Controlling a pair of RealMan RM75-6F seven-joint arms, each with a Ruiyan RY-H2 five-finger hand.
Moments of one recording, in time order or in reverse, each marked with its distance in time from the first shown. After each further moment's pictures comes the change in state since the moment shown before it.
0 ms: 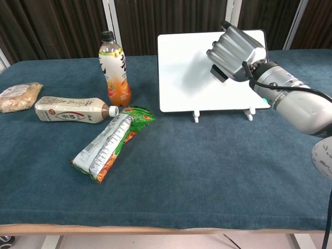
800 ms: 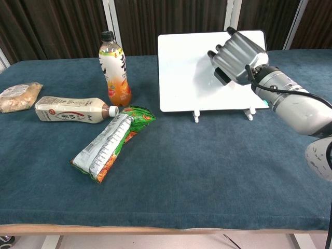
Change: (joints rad) left arm -0.024 0.002 -0.011 -0.010 -0.044 -0.066 0.012; right arm 0.027 -0.090 -0.017 0.228 0.020 -0.023 0.162
